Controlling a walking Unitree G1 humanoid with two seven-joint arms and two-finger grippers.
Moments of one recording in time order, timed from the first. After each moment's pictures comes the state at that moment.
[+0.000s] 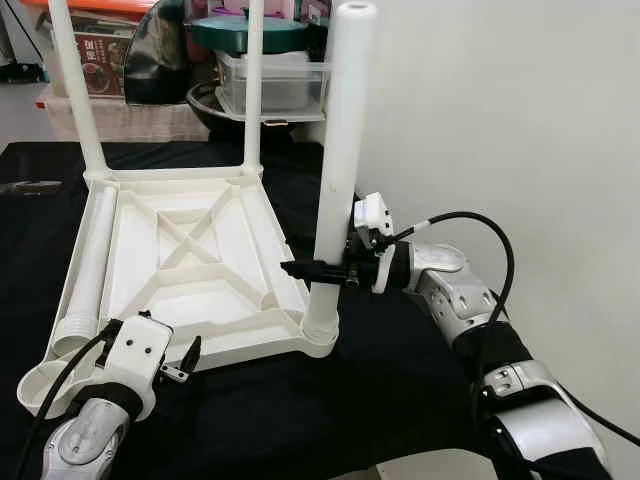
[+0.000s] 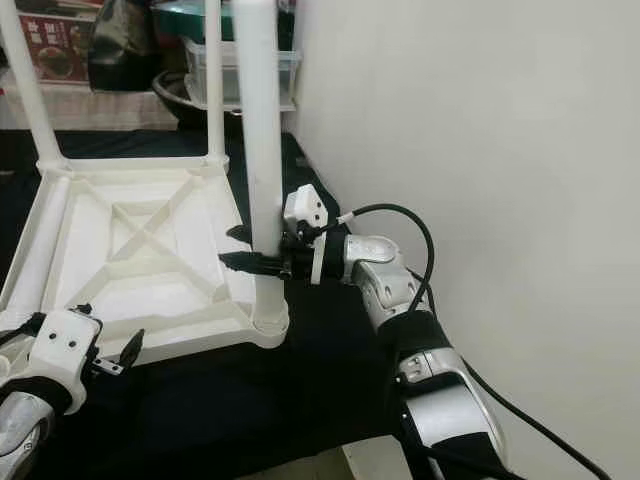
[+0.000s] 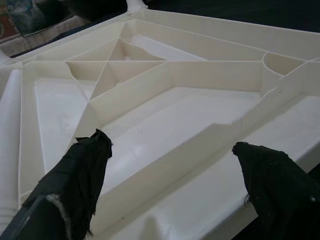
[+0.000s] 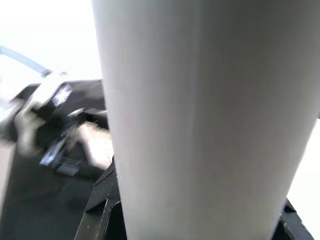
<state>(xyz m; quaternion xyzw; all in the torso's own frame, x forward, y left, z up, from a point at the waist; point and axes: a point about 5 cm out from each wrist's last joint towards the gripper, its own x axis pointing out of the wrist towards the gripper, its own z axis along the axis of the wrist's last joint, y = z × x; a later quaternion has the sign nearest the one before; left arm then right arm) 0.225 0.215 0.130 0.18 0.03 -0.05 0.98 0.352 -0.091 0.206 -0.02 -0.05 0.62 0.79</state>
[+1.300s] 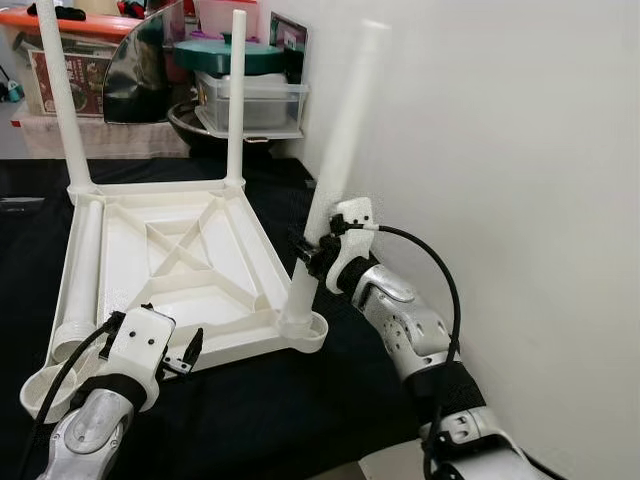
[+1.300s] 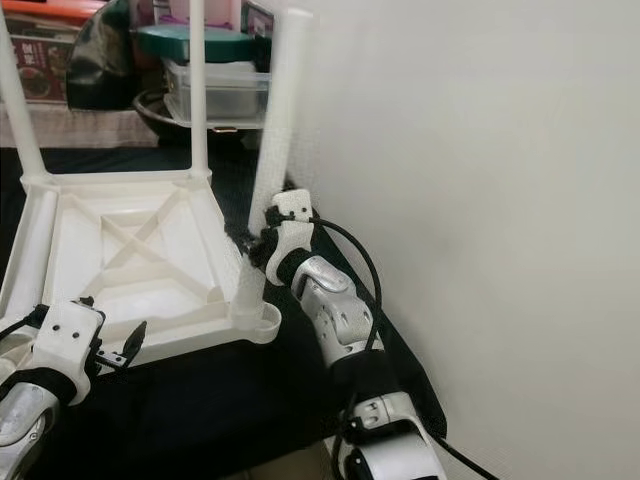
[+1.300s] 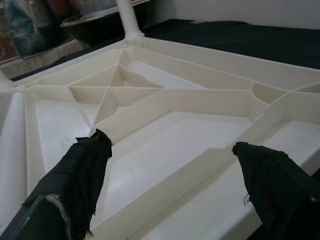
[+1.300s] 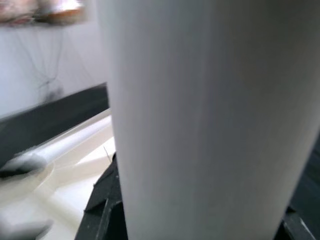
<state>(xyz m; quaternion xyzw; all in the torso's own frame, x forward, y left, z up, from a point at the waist) 0.235 0.213 0.133 0.18 0.02 -0.05 0.98 0.348 -0.064 0.190 0.03 -0.02 0.44 0.90</state>
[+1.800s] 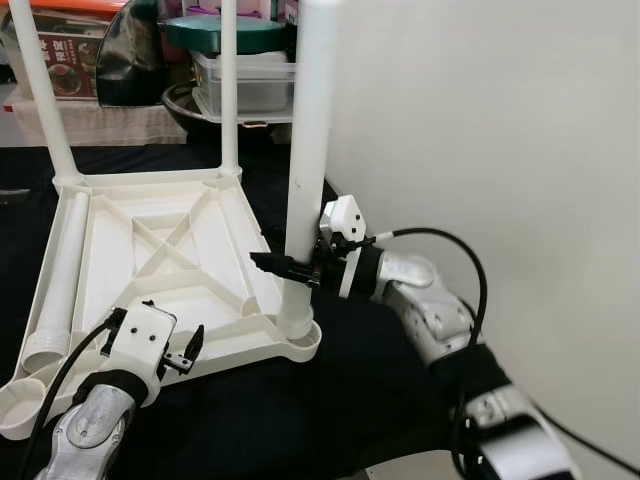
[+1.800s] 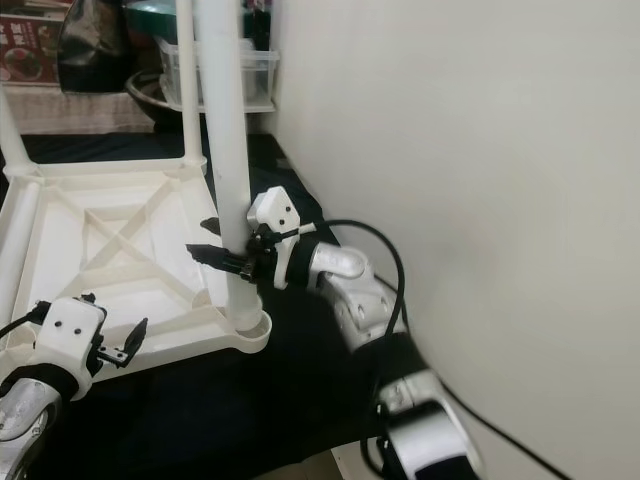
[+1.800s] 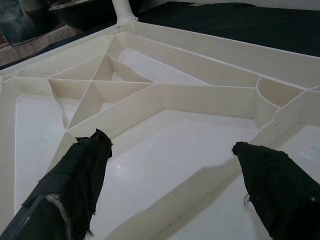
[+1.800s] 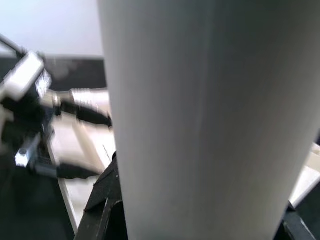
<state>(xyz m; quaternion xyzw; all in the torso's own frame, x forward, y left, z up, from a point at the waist) 0.236 0.213 0.132 0.18 0.02 -0.05 0.98 0.345 -0.070 0.215 -0.11 -0.06 0.59 0.80</state>
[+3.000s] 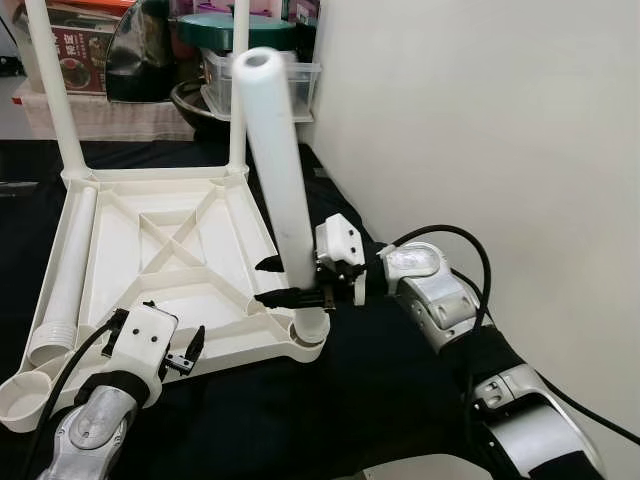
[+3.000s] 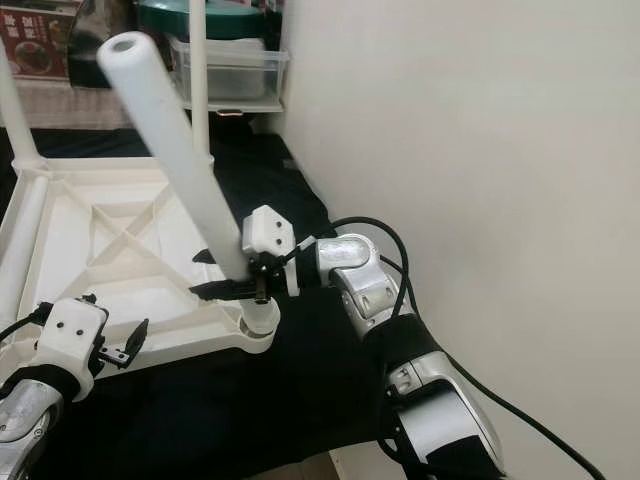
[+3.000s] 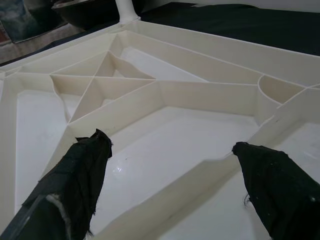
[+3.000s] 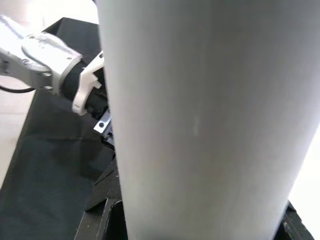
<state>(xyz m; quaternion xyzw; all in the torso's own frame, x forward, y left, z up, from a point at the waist) 0.237 0.211 0.131 0.18 0.02 -0.05 0.98 0.330 -0.058 0.209 -0.18 -0.05 0.70 0.69</state>
